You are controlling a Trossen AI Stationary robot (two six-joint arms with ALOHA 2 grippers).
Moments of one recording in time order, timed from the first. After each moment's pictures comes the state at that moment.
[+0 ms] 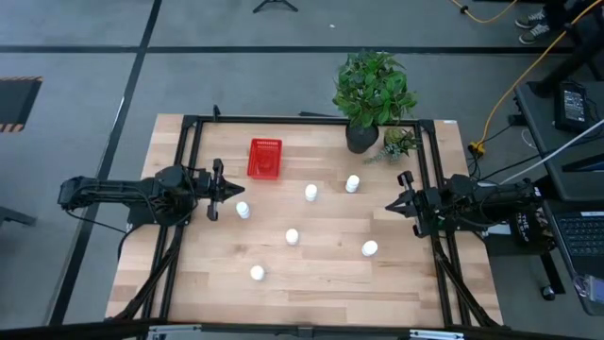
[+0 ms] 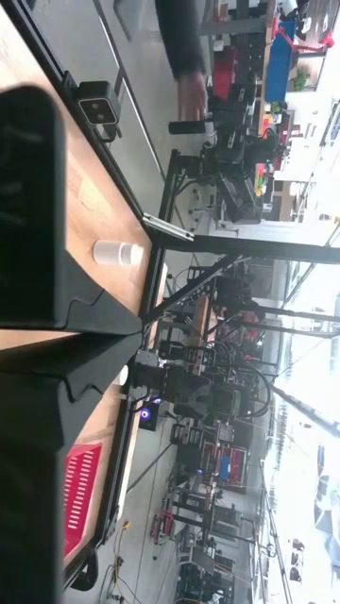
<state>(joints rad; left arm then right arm) 0.09 0.24 0.01 0.26 0.04 -0.04 0.12 0.00 0.01 0.17 -0.13 -0.11</state>
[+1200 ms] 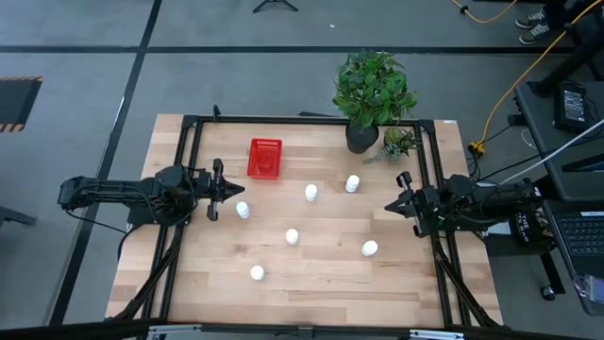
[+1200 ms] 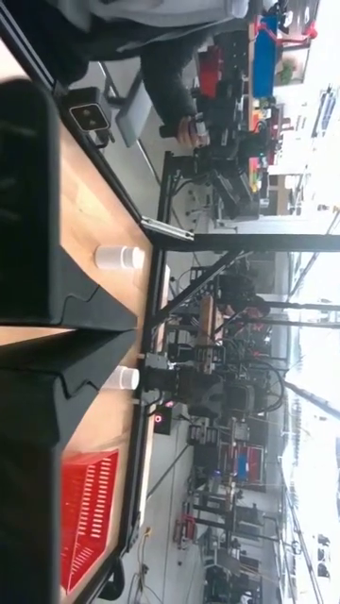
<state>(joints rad) 0.09 0.24 0.01 0.26 0.02 -0.01 0.12 0.00 0.01 0.14 -0.12 -0.03</state>
